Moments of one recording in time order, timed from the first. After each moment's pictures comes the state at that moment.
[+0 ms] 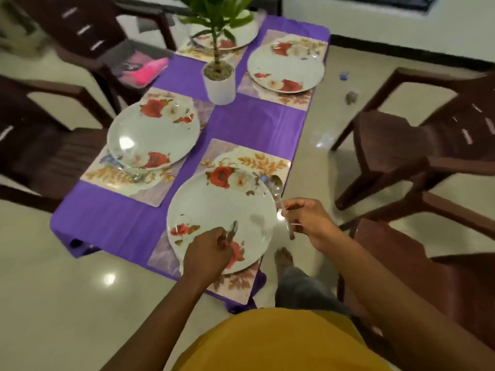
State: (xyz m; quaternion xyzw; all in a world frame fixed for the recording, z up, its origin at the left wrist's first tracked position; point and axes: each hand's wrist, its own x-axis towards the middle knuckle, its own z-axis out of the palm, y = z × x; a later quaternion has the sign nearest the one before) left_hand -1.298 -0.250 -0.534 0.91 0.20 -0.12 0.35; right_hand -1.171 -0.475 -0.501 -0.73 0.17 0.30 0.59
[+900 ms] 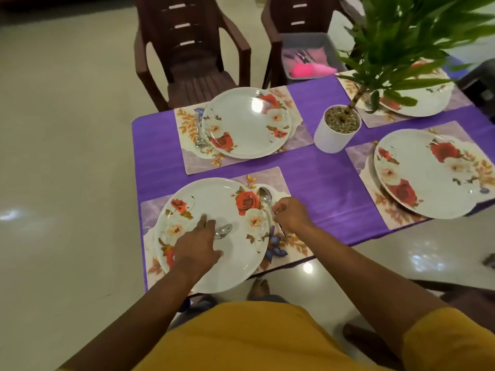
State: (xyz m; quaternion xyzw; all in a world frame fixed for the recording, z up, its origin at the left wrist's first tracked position) left_hand -1.191 -0.327 -0.538 0.81 0.55 -0.13 0.16; right_hand -0.927 -0.341 -0.581 -0.83 -0.35 0.40 0.18
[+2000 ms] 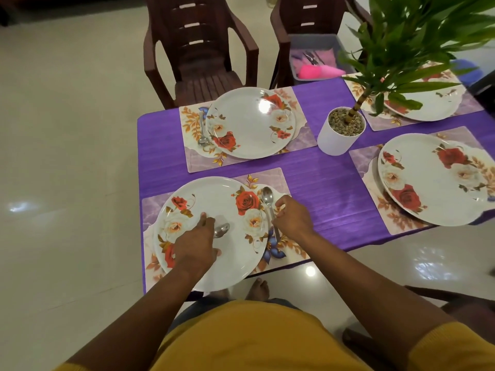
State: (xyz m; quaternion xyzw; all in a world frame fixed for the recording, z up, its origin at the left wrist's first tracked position) left_hand -1.183 -0.331 -0.552 0.79 0.58 -0.12 0.14; right_hand -0.925 -0.353 -0.583 -0.83 -0.42 0.35 0.15
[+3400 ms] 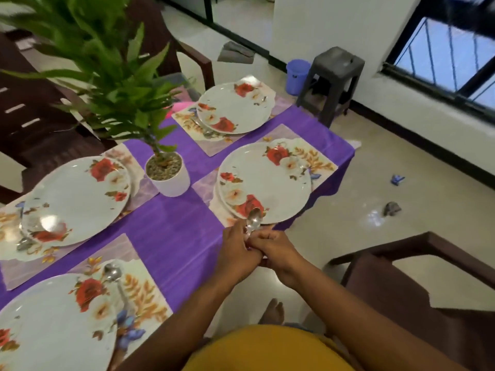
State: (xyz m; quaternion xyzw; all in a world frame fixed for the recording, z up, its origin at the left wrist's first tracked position) left_hand -0.763 -0.462 -0.496 0.74 0.41 0.02 0.53; right_hand -0.672 -0.546 -0.493 -0.66 -0.05 0.51 0.55
